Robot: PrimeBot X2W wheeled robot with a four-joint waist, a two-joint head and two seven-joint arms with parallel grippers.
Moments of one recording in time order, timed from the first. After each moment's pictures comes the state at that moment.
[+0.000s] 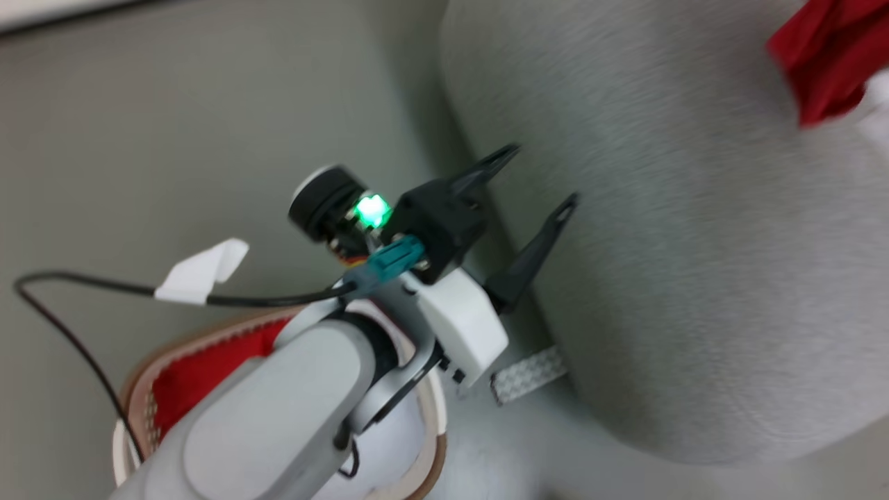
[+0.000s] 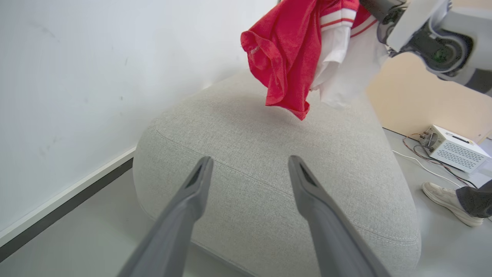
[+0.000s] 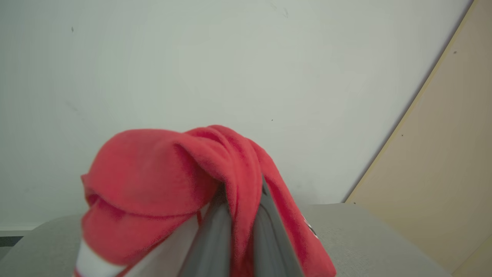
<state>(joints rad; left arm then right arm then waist) -0.79 0.29 -0.74 -0.13 -0.36 0.03 0.25 -0.85 -0.32 -0.15 0.45 0.18 0.13 -0.26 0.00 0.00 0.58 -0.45</state>
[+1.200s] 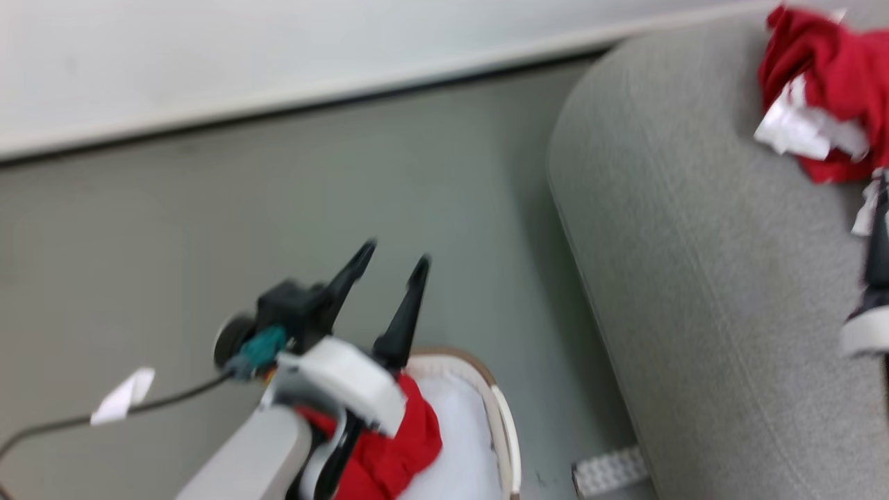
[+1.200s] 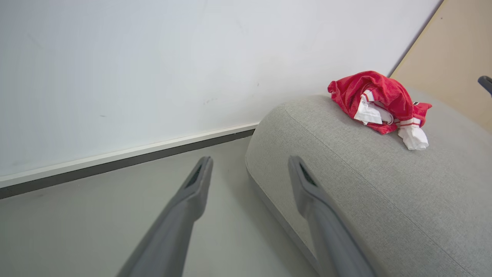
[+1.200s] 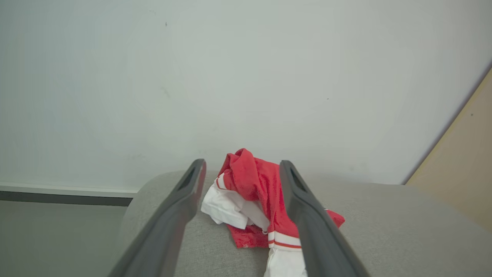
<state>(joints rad) -0.49 0.29 -0.62 0.09 -0.50 0.14 -0.08 -0.50 -0.19 -0.21 0.35 0.01 0.13 -0.26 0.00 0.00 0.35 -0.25</state>
